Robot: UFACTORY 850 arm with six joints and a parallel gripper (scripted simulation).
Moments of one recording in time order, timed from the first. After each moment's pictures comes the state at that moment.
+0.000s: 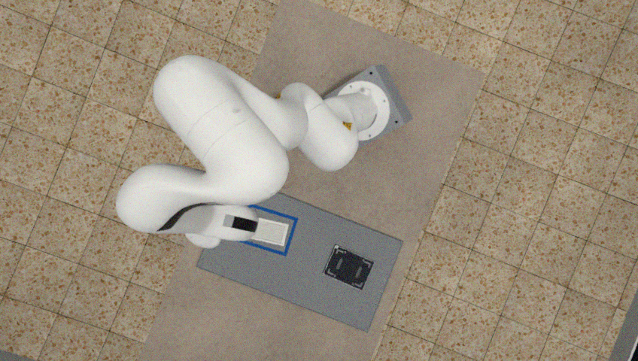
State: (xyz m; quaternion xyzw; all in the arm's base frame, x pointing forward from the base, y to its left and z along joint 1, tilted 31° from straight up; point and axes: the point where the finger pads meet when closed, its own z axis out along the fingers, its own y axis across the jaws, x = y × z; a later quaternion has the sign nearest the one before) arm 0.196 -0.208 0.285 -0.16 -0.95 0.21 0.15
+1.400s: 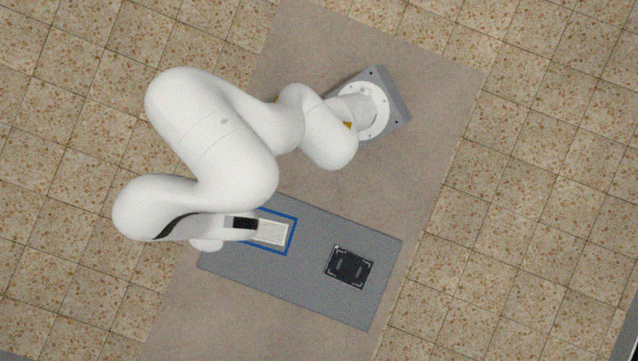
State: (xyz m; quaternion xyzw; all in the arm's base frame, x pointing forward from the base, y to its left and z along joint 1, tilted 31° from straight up) arm 0.231 -0.228 0.282 -0.37 -0.89 0.27 0.04
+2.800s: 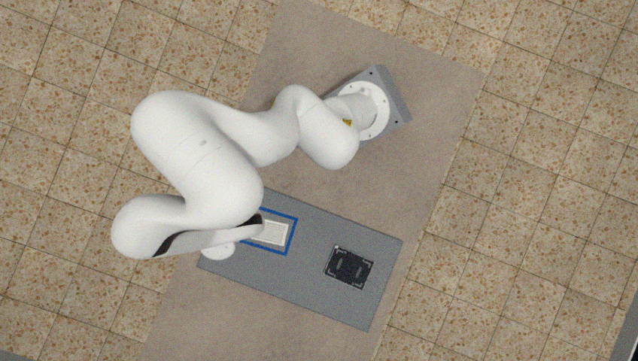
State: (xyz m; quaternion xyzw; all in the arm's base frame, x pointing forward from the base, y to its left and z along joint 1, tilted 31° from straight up) arm 0.308 -0.244 0.270 -0.72 -0.62 0.23 -0.20
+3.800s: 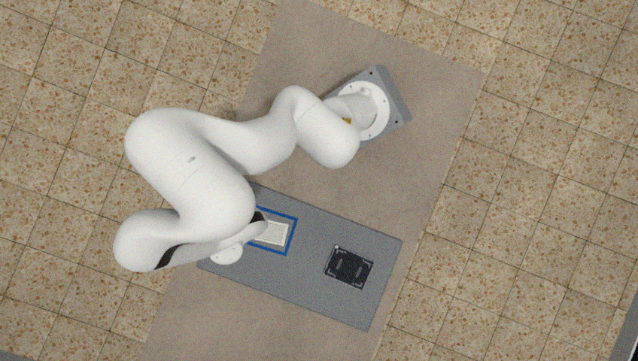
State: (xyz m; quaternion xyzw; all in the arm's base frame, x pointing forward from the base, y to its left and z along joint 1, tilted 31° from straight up) arm 0.364 -0.236 0.257 -0.88 -0.37 0.09 -0.30
